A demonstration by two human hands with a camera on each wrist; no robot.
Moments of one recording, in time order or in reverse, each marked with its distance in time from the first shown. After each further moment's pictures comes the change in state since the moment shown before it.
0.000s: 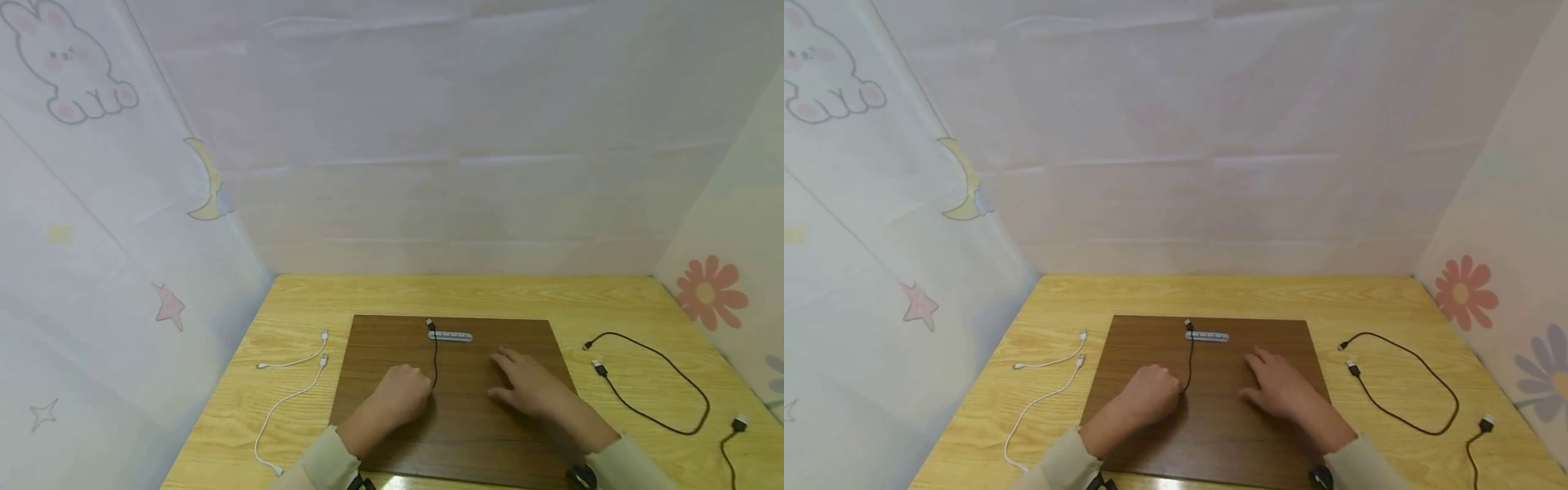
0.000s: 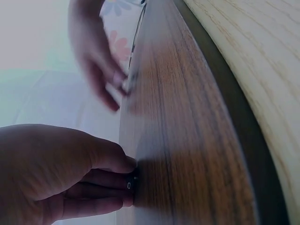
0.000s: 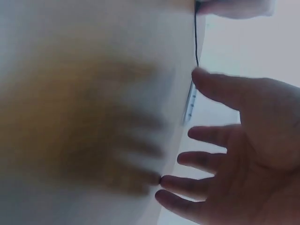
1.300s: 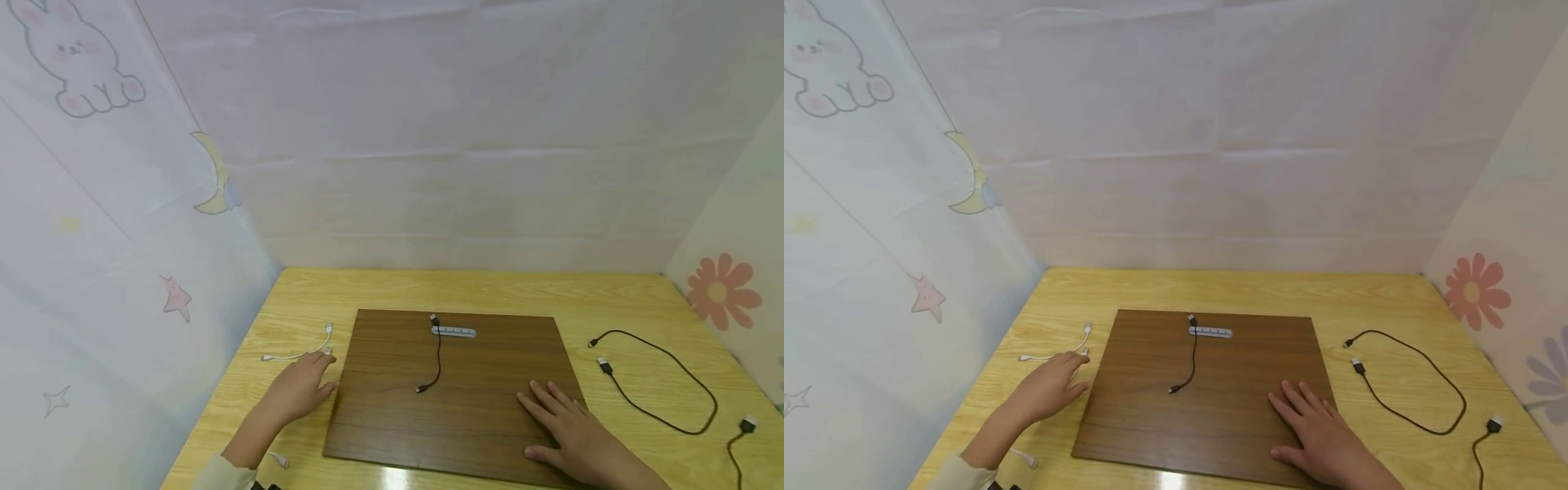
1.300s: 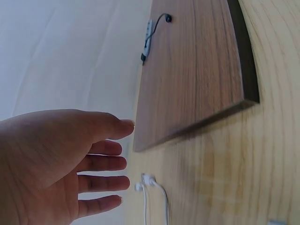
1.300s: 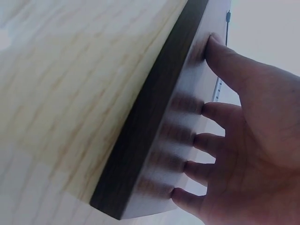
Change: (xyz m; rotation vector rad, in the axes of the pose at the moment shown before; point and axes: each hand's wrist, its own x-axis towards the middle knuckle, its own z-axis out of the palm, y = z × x) left_hand -0.124 -0.119 -0.004 -0.456 -0.102 -0.396; right_hand -0.083 0.024 0.020 -0.038 -0.046 -0.054
